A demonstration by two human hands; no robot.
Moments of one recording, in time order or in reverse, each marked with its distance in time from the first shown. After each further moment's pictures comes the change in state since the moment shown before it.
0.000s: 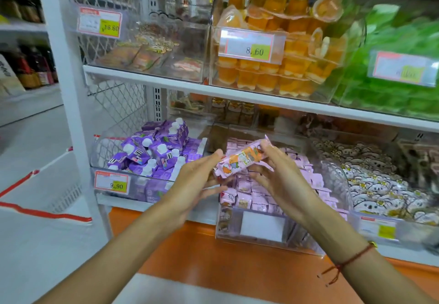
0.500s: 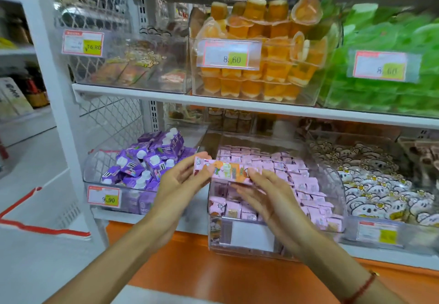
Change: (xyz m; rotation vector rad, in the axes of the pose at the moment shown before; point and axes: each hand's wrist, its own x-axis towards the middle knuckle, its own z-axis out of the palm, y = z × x) left_hand -0.012 0.000 0.008 0.109 0.068 0.305; right_hand -0.018 0.018 -0.020 0.165 -0.042 0.048
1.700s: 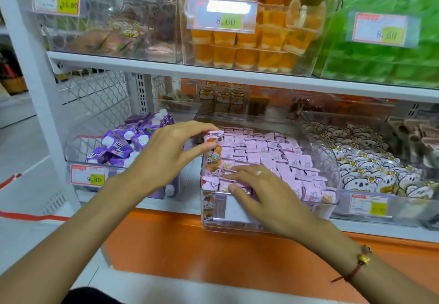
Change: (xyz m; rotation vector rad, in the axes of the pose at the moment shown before) left_hand 0.030 0.007 -0.019 1.000 -0.232 0.661; right_hand -0.003 0.024 -0.035 -1.646 -0.162 -0.558
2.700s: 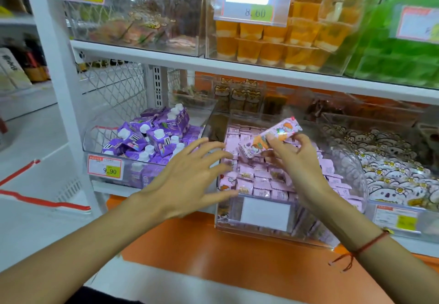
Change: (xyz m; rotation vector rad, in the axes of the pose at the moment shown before) left_hand -0.033 -0.009 0.023 0.491 -0.254 0.198; right_hand 0.045 0.011 -0.010 1.107 0.376 0.546
